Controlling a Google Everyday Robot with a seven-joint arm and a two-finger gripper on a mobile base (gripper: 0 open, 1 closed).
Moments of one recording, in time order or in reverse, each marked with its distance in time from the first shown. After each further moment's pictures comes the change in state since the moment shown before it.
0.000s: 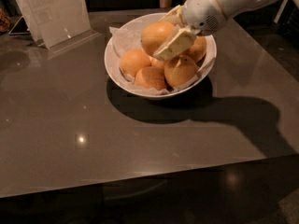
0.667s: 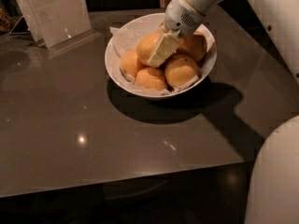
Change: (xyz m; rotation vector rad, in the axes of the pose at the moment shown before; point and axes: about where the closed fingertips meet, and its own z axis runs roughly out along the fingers) arm 0.033 -0.018 0.041 -0.118 0.290 0.160
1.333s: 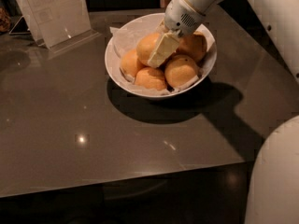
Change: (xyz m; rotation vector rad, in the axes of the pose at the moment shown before) arm 0.000 0.000 0.000 0.000 0.000 0.000
